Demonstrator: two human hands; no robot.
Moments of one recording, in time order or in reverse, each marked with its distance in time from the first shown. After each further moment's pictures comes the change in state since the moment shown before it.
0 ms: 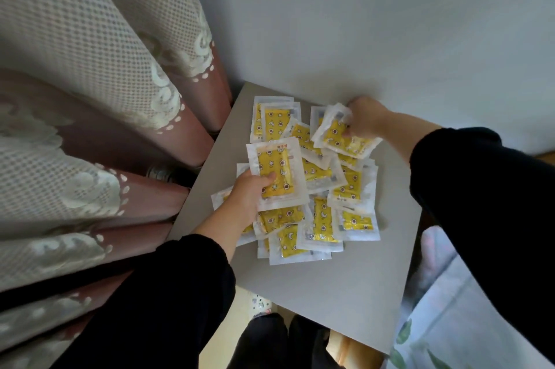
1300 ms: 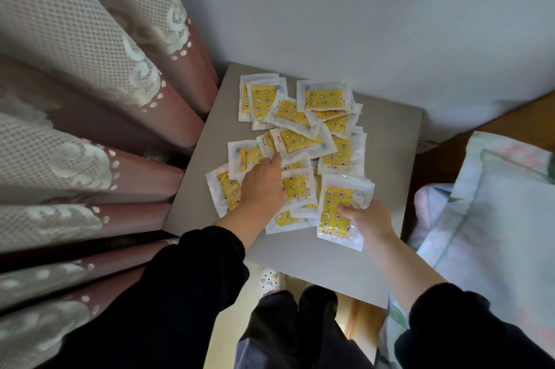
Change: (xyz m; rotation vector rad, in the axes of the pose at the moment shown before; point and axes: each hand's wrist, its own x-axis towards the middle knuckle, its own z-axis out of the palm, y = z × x) left_hand -0.031 -0.044 0.020 1.657 0.117 0.586; right_hand -0.181 0.009 0.169 1.417 0.089 0.607
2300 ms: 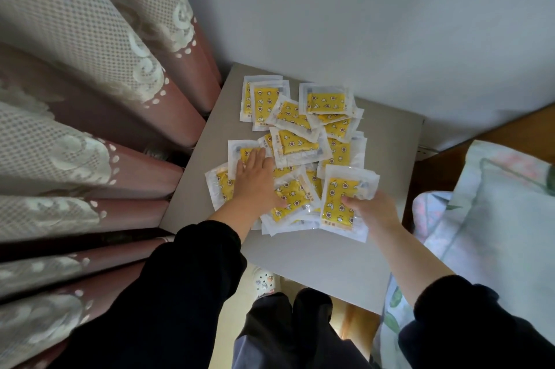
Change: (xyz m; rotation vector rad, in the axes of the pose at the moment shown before) left_hand 0.016 -0.021 0.013 0.058 -0.137 0.011; right_hand 0.006 -0.026 -0.008 -0.046 -0.020 -0.028
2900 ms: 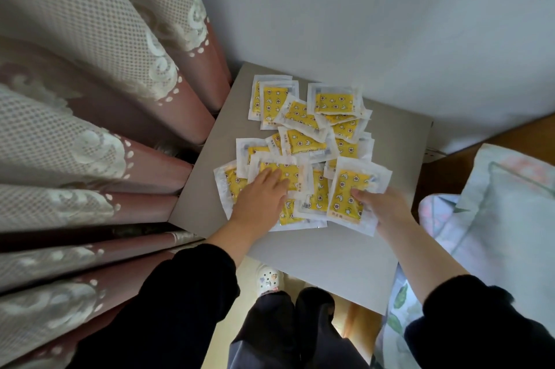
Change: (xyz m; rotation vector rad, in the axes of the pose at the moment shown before) left_hand -0.036 -0.015 0.023 0.071 0.310 0.324; right_hand 0.008 -0.007 -0.005 0.142 -0.039 0.084
